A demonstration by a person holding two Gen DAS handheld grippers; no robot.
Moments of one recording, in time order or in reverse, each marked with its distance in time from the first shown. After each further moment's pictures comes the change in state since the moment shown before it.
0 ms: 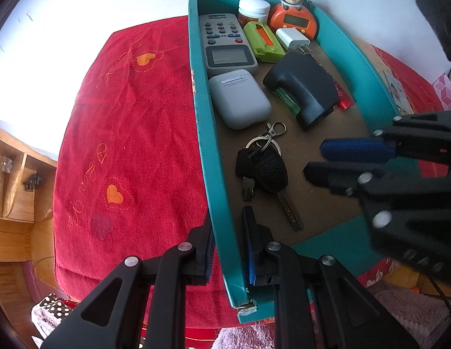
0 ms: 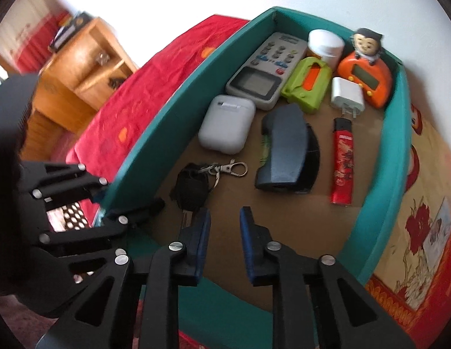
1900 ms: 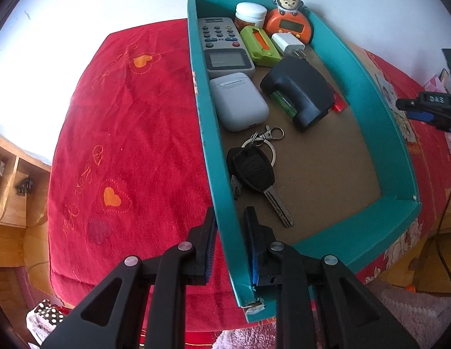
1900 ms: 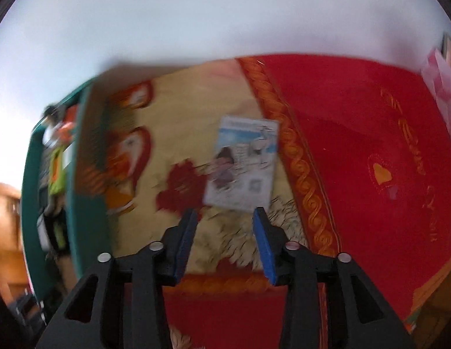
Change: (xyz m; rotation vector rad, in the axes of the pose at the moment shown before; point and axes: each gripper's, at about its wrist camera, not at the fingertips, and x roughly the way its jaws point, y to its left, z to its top) left arm -0.005 0.019 -0.008 0.004 -0.026 -0.055; right arm -0.088 -0.213 -0.099 0.809 -0.112 -0.293
